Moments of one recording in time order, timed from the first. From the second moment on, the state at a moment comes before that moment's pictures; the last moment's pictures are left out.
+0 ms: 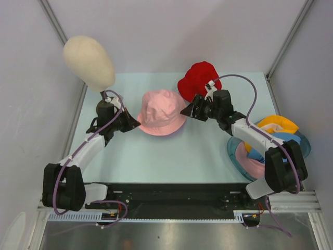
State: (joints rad) left arm -0.13 1.26 0.74 -0.12 0.39 -0.50; right arm 0.42 1.48 1.01 0.03 -0.41 0.69
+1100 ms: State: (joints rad) left arm -0.13 1.28 0.75 -0.09 0.39 -0.50; right arm 0.43 1.60 0.86 0.29 -0.48 0.76
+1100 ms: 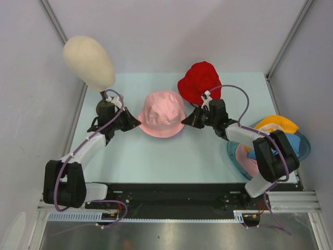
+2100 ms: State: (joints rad) left arm -0.13 1.51 0.94 -0.17 0.28 -0.51; right arm 0.35 1.42 1.01 -0.16 -0.28 0.57
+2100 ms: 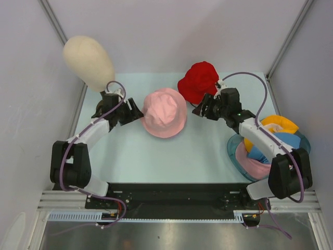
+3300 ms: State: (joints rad) left arm -0.23 0.86 0.72 -0.33 -0.07 -0.46; right arm -0.09 1.38 1.19 -1.13 0.31 0.40
